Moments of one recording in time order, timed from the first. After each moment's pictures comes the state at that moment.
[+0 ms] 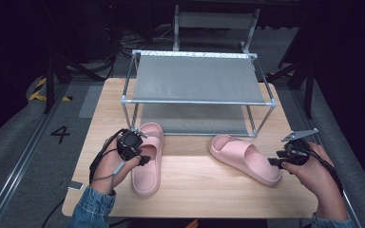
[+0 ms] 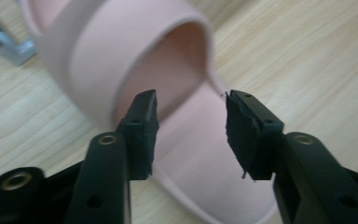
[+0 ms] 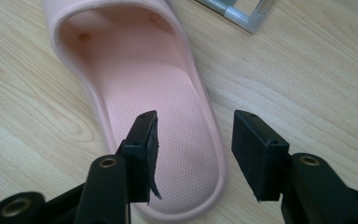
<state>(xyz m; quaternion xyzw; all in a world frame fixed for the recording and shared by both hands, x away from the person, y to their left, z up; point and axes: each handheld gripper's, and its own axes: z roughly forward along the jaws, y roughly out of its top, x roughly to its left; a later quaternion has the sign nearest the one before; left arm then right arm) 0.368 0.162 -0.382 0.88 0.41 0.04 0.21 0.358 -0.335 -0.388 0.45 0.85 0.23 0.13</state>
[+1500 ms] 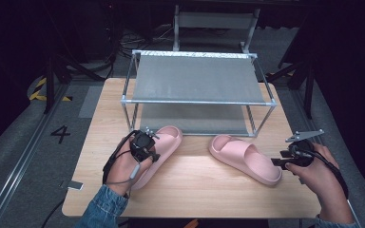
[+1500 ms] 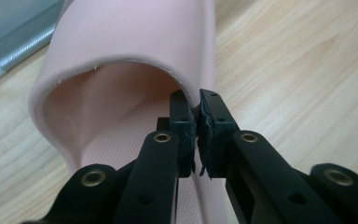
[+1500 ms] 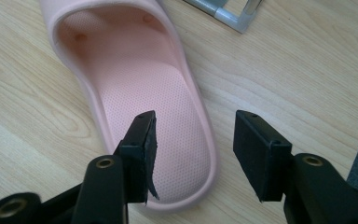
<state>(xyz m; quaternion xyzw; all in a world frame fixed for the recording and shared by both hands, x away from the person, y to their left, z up) 0.364 0.131 -0.380 0.88 0.40 0.04 0.23 0.352 -0.342 -0.382 0.46 0.85 0.23 0.14</state>
